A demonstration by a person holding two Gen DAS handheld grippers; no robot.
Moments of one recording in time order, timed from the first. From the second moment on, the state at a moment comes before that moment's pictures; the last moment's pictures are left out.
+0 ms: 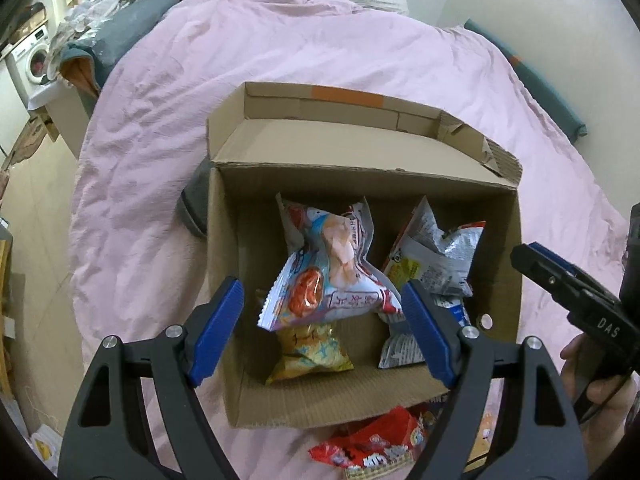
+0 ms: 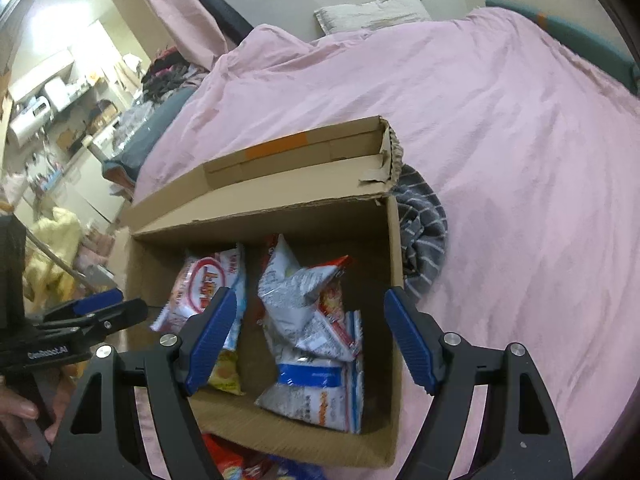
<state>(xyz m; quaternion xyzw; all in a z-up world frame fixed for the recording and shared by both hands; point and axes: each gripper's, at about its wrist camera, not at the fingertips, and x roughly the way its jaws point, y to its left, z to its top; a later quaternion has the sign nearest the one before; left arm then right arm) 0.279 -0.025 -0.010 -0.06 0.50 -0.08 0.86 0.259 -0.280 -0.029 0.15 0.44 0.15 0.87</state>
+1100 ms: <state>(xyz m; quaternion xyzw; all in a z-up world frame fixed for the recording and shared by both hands) 0.126 -0.001 -0.037 -0.07 0.53 -0.09 0.84 0.109 -0.287 -0.058 0.15 0.50 0.13 0.84</state>
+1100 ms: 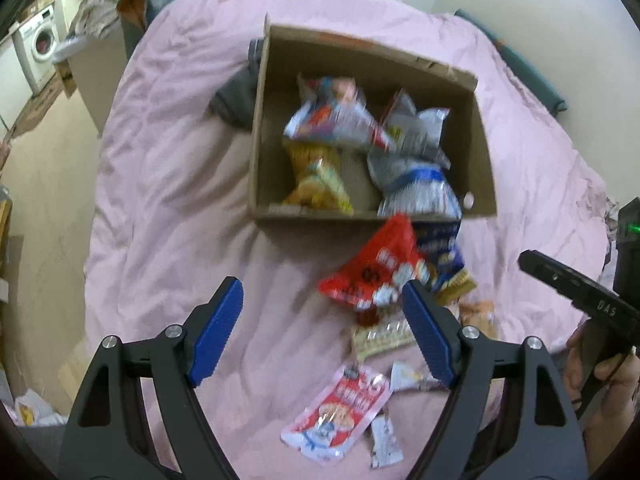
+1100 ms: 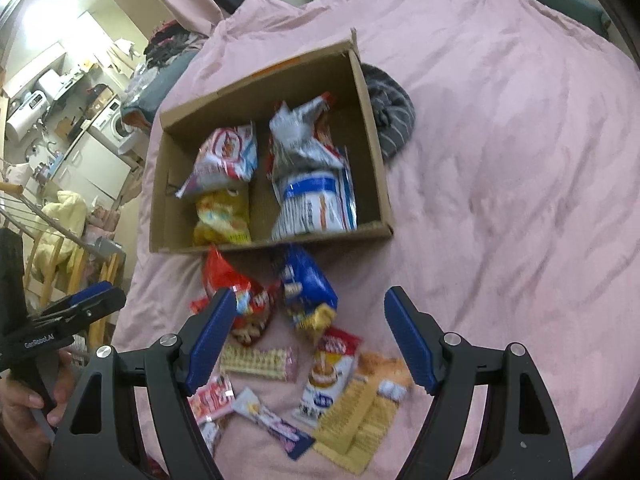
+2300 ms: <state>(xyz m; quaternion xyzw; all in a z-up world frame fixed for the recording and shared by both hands) 0.077 -0.055 -0.158 0.02 0.70 -0.15 0.70 0.101 -0.297 -0.079 0.17 0.54 0.11 0.82</state>
